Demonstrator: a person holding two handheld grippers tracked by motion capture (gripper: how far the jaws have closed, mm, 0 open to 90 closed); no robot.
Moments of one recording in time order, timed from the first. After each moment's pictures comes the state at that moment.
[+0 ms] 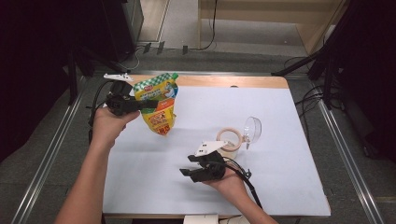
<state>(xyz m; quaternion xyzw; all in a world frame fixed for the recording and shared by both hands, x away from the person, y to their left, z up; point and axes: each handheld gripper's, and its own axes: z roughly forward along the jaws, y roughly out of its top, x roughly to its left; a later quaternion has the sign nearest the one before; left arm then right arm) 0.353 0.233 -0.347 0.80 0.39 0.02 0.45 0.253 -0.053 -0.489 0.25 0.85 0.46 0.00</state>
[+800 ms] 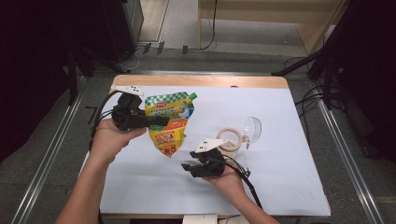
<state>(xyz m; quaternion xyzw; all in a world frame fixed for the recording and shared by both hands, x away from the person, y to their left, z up) 0.306 0.196 -0.331 0.84 0.33 -0.04 0.43 0.264 -0.051 -0.499 0.28 0.85 0.45 0.03</state>
